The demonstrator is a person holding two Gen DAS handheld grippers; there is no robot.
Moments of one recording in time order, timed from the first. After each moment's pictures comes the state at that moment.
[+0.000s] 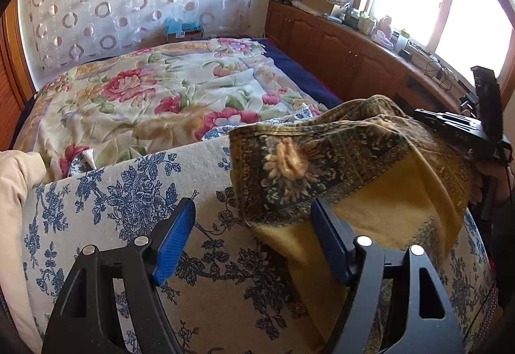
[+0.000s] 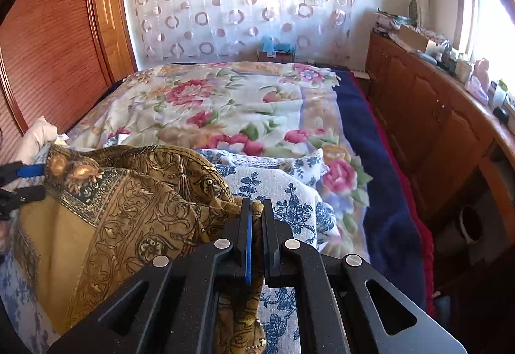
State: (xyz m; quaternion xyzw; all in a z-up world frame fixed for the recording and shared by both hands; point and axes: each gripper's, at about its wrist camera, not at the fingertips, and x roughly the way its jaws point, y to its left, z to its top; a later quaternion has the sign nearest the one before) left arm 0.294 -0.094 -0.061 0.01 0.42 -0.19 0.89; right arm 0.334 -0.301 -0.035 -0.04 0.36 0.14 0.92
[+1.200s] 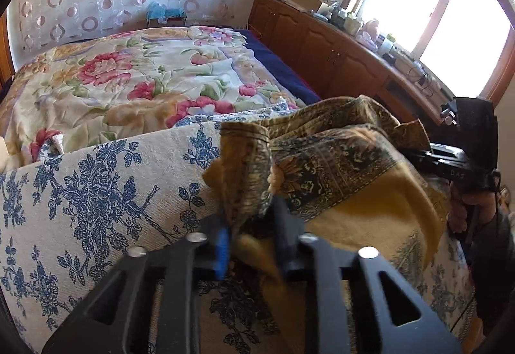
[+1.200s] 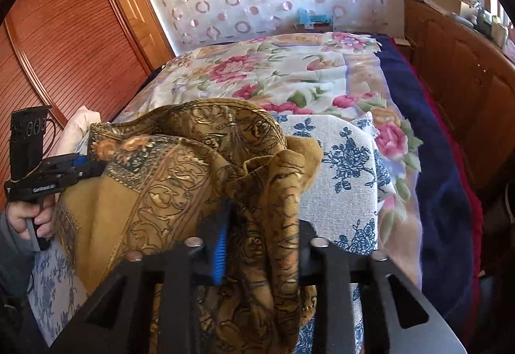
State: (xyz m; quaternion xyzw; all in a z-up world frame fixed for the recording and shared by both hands) left arm 0.303 -0.100 -0.069 -0.05 0.44 -0.24 0.86; right arm 0.342 -0.312 -0.061 0.02 0.41 0.23 0.88
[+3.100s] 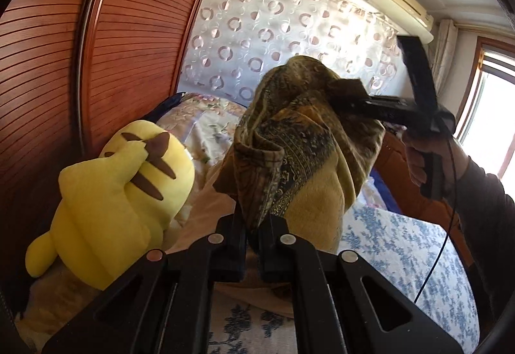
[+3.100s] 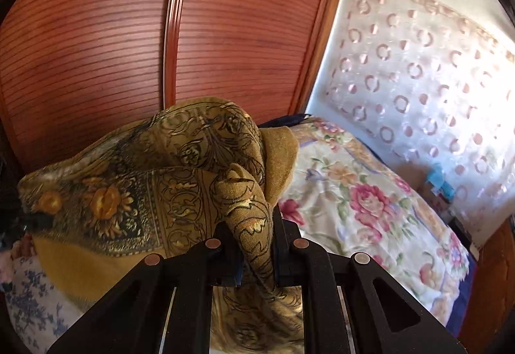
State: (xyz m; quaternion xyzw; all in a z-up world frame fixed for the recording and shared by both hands) left arm 0.122 0.193 -0.031 -0.18 0.24 0.05 0.95; right arm 0.465 0.040 0.017 -0.26 0.22 0.45 0.83
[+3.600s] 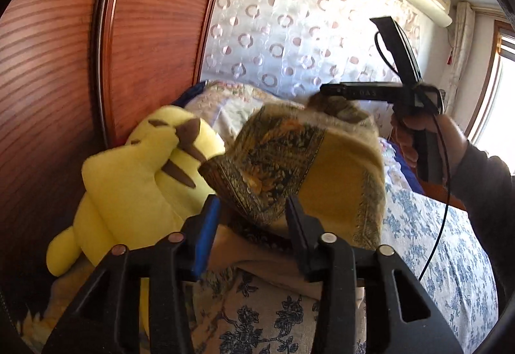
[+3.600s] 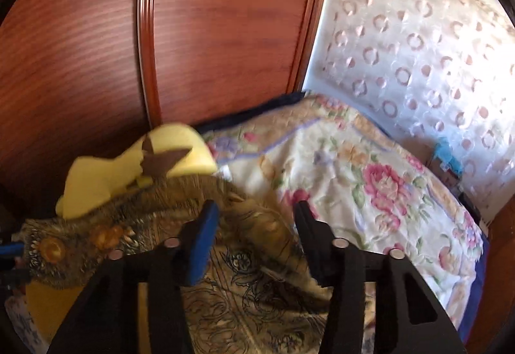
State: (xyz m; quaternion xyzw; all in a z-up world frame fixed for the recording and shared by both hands) left arm 0.114 0.205 -0.041 -0.15 0.27 0.10 0.95; right arm 0.508 0.090 -0.006 -0.23 0.25 0.42 0.84
